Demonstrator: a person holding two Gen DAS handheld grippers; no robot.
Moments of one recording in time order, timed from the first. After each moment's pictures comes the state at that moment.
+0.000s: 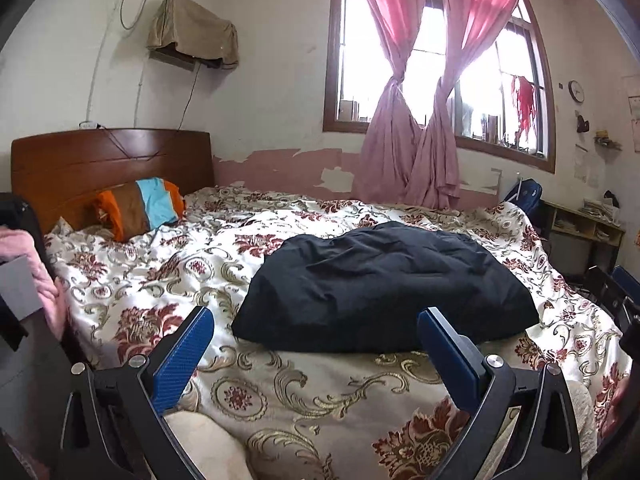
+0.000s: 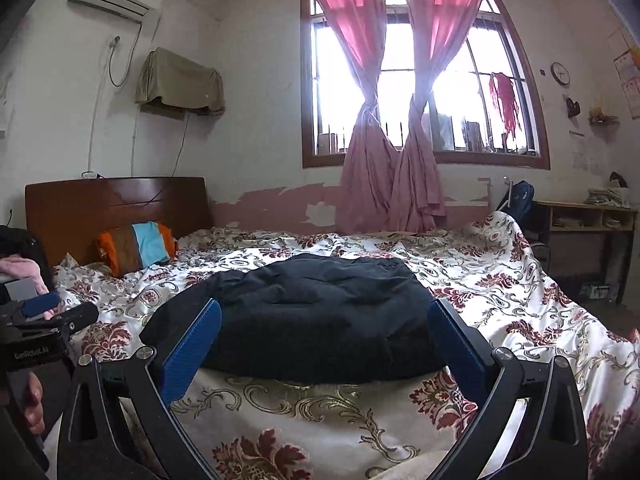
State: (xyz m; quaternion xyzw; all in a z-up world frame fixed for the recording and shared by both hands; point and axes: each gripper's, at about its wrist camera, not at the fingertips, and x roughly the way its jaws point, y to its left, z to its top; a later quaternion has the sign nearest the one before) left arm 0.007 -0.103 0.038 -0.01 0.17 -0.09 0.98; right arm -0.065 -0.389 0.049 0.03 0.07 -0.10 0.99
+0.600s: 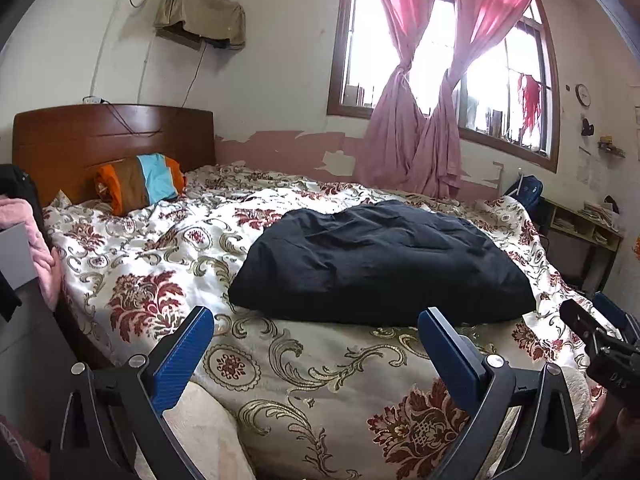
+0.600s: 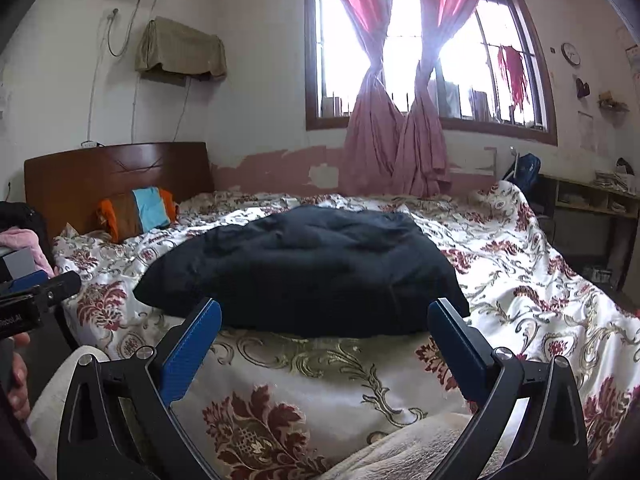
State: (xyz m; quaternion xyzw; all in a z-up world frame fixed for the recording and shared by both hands) left arm 0.002 -0.099 0.012 -0.03 0.19 -0.09 0.98; right arm -0.047 -0.398 0.006 0.03 0.14 -0.09 0.99
